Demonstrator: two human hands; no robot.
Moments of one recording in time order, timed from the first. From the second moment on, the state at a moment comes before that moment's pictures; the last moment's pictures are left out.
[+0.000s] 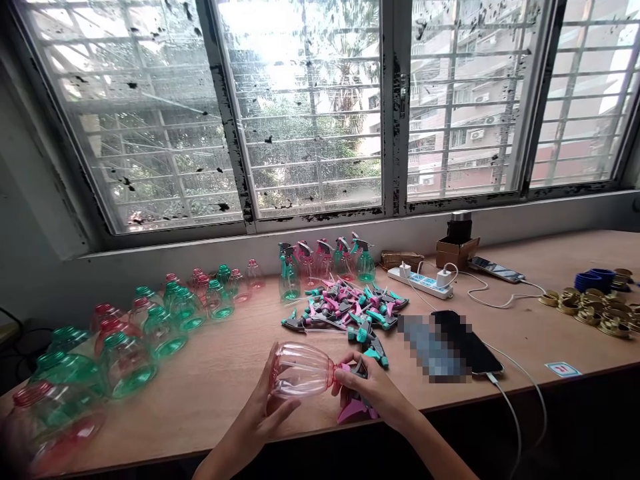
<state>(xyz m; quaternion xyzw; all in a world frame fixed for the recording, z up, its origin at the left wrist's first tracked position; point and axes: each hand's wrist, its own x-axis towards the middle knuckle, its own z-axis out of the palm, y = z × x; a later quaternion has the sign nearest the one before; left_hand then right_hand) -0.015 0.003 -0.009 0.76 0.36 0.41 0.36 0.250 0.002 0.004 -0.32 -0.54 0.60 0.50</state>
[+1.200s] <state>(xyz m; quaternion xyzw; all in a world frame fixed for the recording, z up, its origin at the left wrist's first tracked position) -0.014 -0.001 0.003 0.73 0.35 0.42 0.41 0.252 0.002 0.002 -0.31 -0.55 0.60 0.49</state>
